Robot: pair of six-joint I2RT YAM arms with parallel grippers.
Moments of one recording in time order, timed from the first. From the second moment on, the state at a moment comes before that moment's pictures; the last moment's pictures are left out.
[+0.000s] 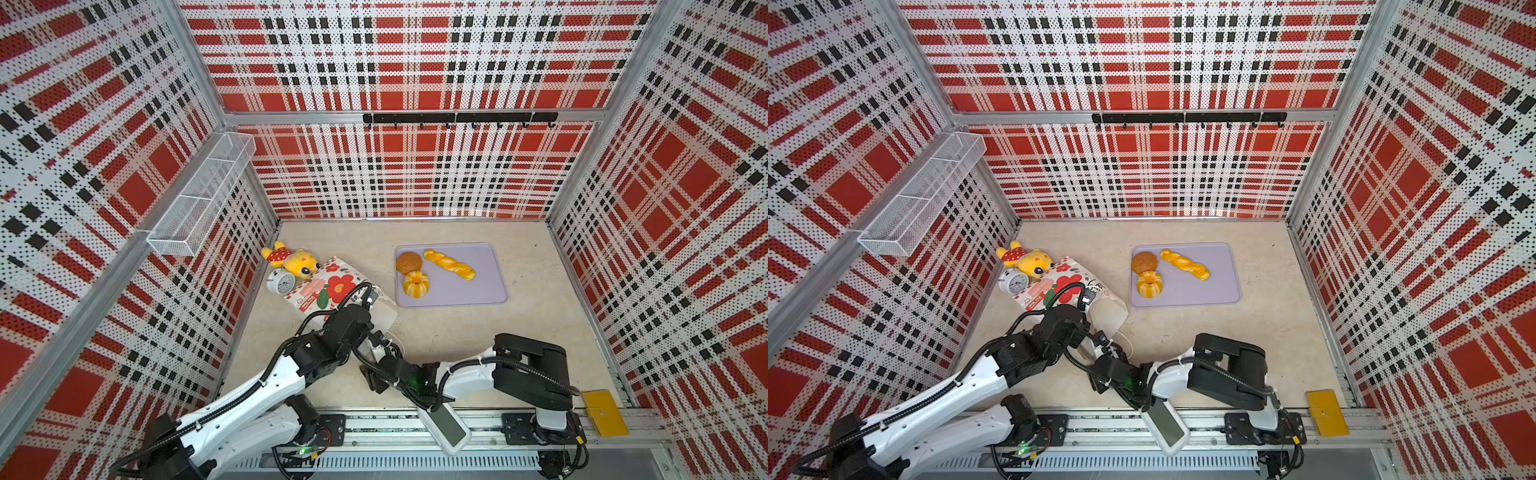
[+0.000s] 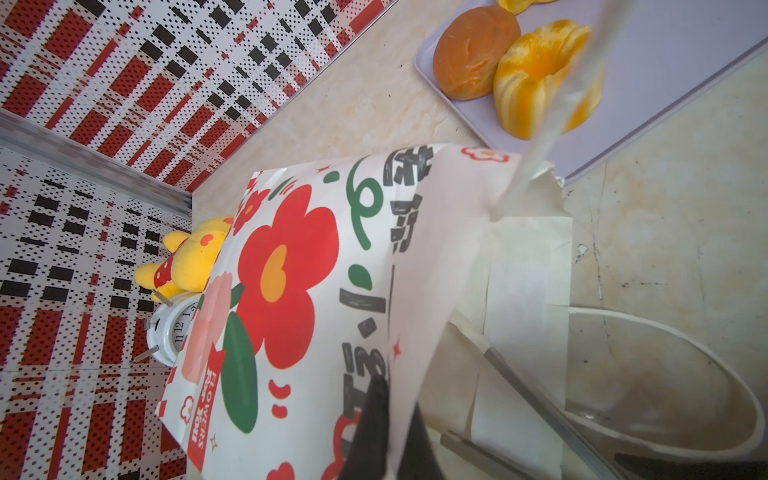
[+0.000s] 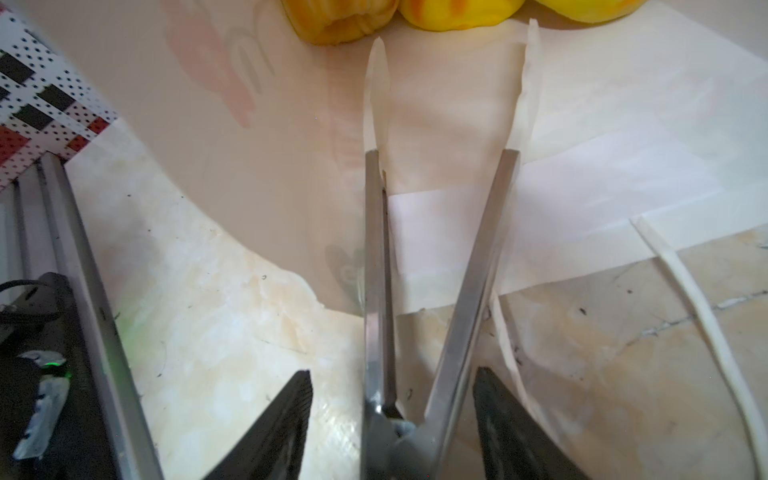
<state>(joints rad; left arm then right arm) -0.79 0.90 0.64 -0.50 -0.58 0.10 1.35 1.93 0.90 0.38 0.36 0.57</state>
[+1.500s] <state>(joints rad) -0.79 0.88 0.64 -0.50 -0.58 0.10 1.13 1.67 0.67 0.49 -0.11 0.96</state>
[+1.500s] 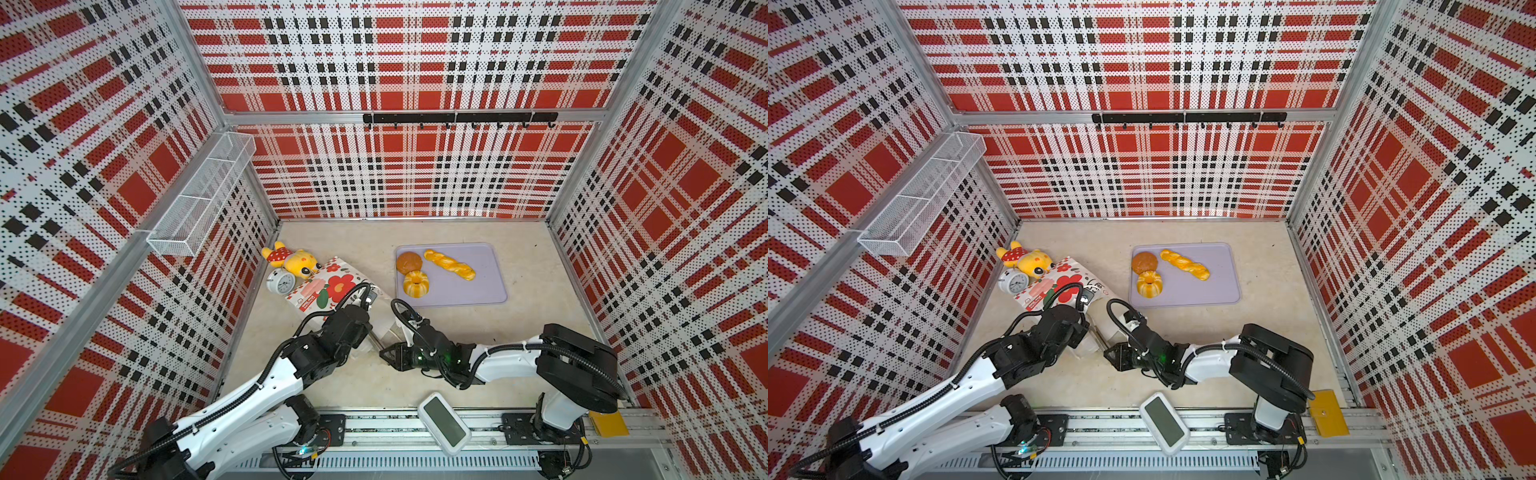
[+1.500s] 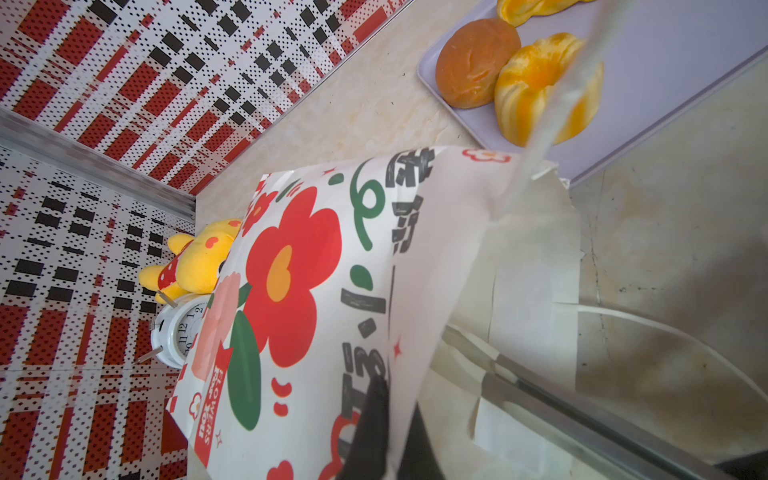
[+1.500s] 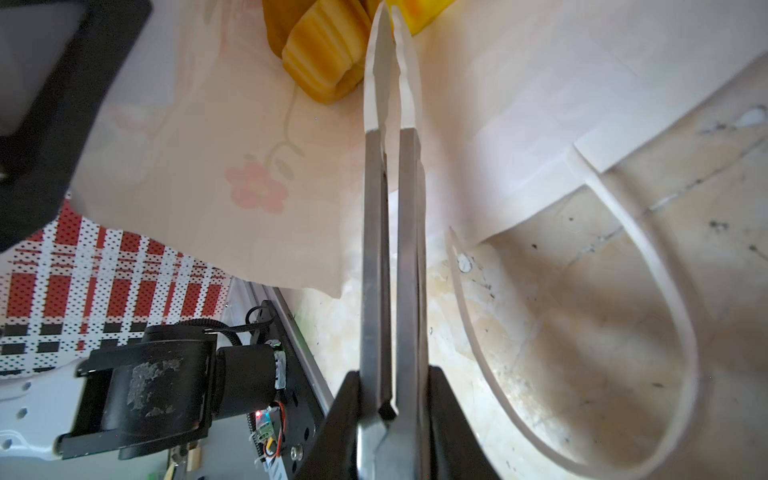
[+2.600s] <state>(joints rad) -0.79 0.88 0.64 -0.51 -0.58 0.10 1.08 1.74 0.72 0.61 -0.24 1.11</state>
